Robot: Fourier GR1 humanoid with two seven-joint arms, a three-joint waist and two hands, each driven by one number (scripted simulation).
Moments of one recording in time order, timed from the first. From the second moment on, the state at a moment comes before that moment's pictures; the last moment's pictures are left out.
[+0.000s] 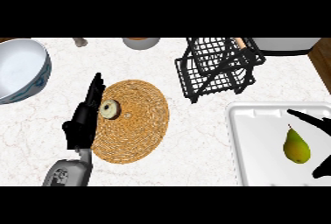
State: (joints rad) left arm -0.16 0.04 -0.08 -1.53 -0.16 0.18 0.03; right arm -0.21 -0.63 -0.13 -1.01 0.65 0.61 -0.44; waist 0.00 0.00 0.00
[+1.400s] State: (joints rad) left arm -0.15 0.02 -0.09 -1.54 -0.18 0.17 0.05; right arm -0.36 -0.18 0.34 -1.31 1.29 0.38 0.29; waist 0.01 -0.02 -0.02
